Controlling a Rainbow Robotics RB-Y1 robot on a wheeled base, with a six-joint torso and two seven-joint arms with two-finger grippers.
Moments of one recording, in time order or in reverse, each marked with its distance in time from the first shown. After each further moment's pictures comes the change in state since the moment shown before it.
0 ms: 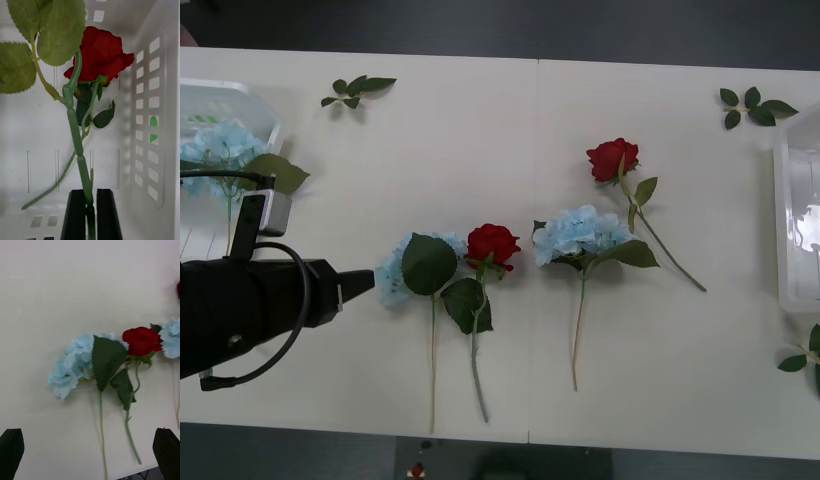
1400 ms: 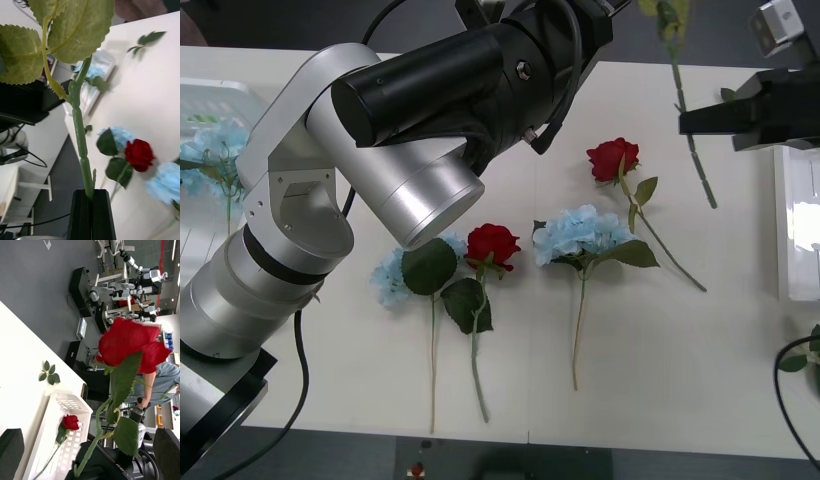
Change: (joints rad) right arm -0.391 0.440 -0.019 -0.200 -0.695 0.568 0.089; left arm -0.938 -0.543 -0.467 0.473 -0.457 -0.233 1.019
